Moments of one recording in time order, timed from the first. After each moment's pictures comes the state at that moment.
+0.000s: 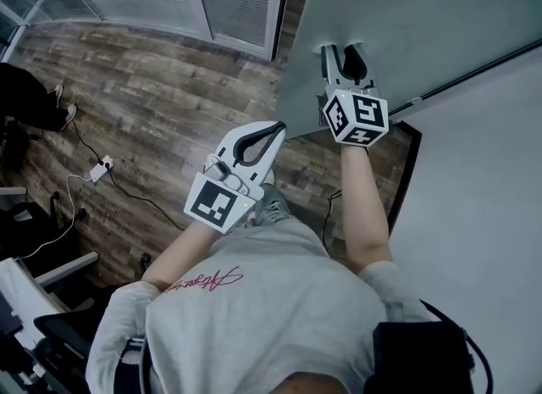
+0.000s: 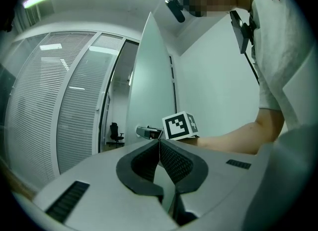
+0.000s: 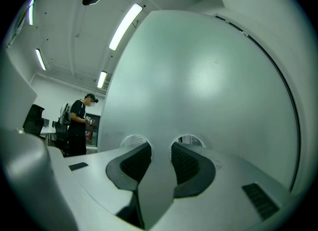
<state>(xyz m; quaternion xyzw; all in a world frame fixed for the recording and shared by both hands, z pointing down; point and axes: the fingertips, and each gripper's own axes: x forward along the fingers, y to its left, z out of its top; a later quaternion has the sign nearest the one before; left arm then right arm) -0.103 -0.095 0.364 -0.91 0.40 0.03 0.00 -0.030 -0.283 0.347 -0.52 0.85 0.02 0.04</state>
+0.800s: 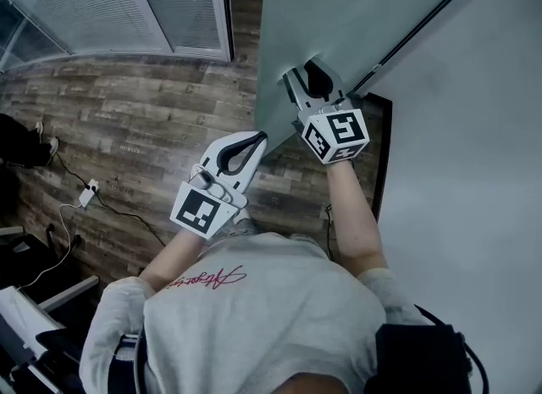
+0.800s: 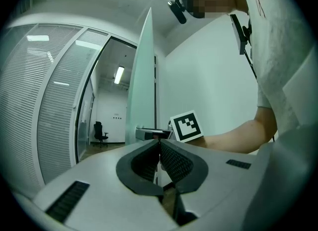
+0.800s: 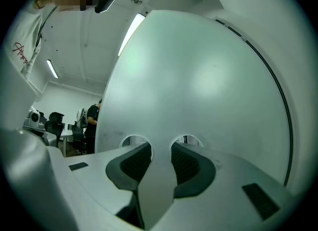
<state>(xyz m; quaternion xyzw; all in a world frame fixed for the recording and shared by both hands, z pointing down) -0.017 -0.007 0.363 -0.95 0.33 0.02 0.00 0.037 -0.153 0.350 -0.46 0.89 0.02 0.04</state>
